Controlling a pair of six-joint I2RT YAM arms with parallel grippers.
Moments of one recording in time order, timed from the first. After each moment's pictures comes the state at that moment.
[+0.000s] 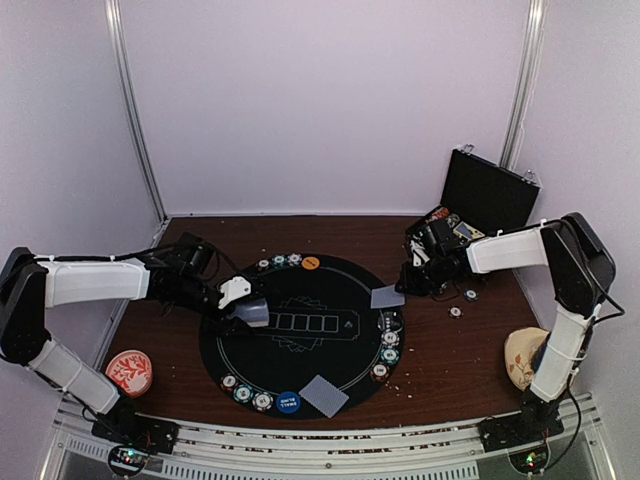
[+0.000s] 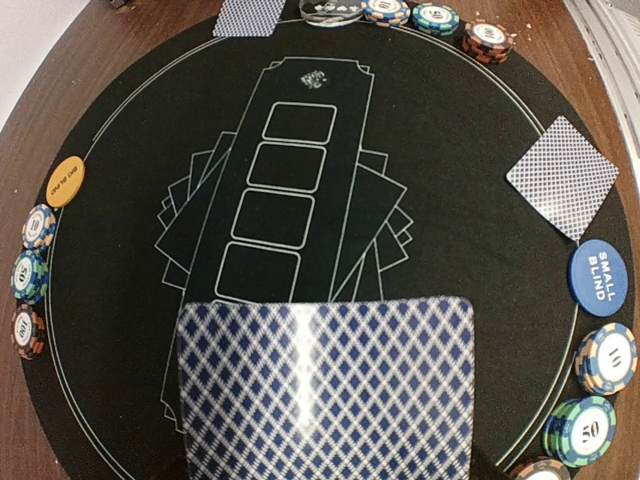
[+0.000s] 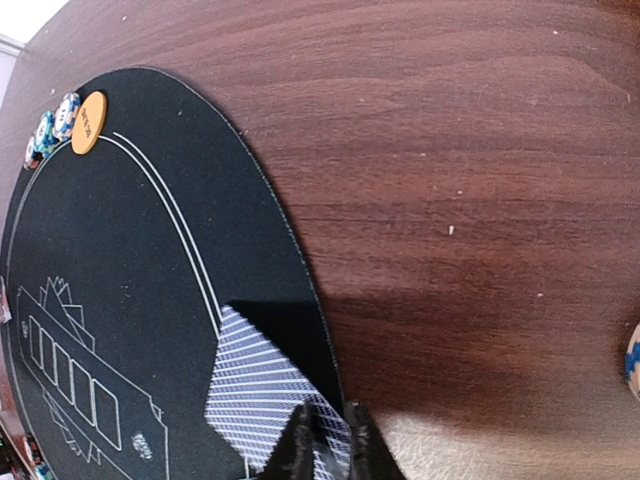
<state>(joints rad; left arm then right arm) -0.53 1.45 0.81 -0.35 0.51 0.80 0.43 1.82 1.06 -0.17 -0.20 0.48</state>
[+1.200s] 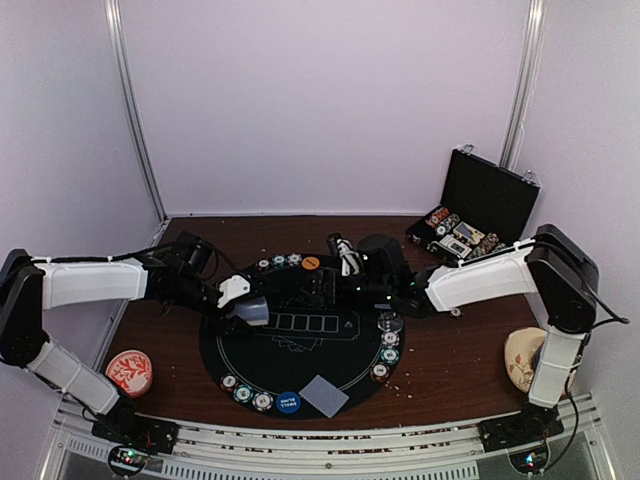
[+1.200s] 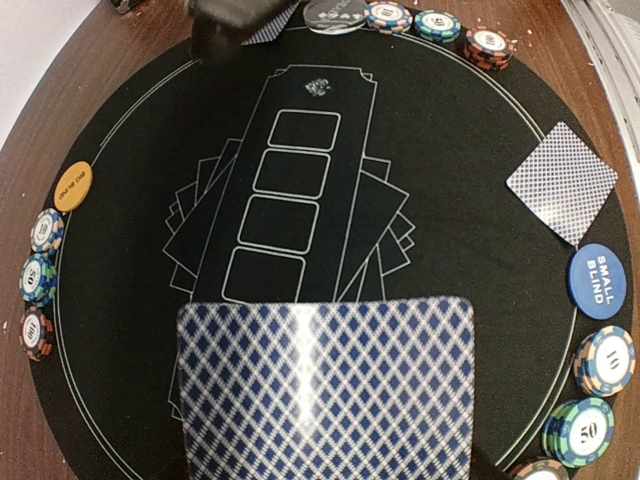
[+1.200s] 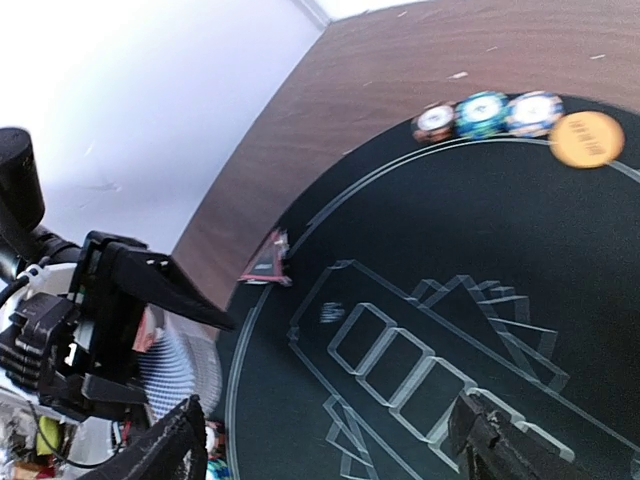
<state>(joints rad) -0.53 1.43 0.81 -0.35 0.51 0.78 0.87 1.84 1.07 0.36 -0.20 0.65</state>
